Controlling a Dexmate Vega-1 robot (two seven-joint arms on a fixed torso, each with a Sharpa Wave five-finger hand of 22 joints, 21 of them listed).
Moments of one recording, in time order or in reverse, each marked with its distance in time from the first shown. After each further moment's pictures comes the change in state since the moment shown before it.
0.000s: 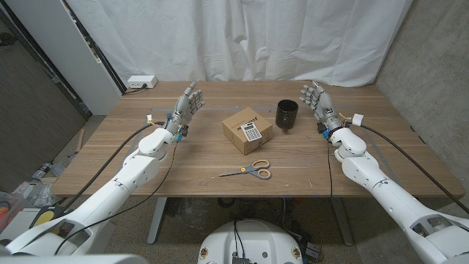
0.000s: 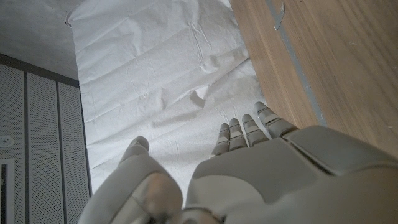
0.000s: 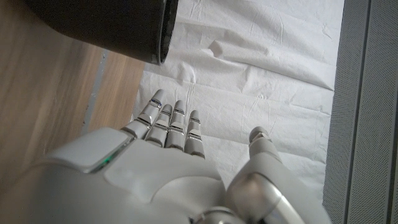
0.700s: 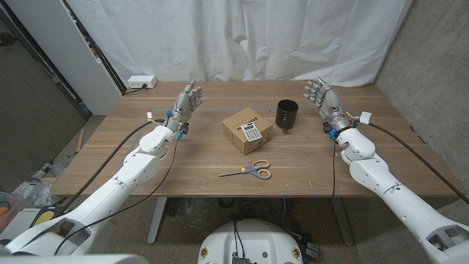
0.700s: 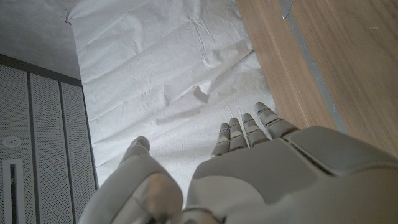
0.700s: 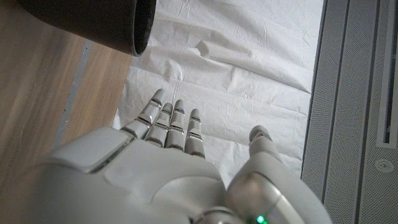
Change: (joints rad) left arm 0.008 -0.001 -0.007 -0.038 0.023 0.003 0.055; left_hand 0.016 0.016 0.004 -0.004 0.007 0.020 -0.002 0.004 0.000 0.021 -0.003 0.008 0.000 0.019 -0.006 0.004 0.000 0.014 0.004 0.000 0.000; right arm -0.094 -0.069 0.038 -0.146 0.008 0.017 -0.009; right_hand 0.009 0.009 0.000 -0.008 0.000 0.015 -0.004 0.000 0.000 0.015 -0.004 0.000 0.000 0.011 -0.011 0.000 0.000 0.011 0.000 -0.011 0.000
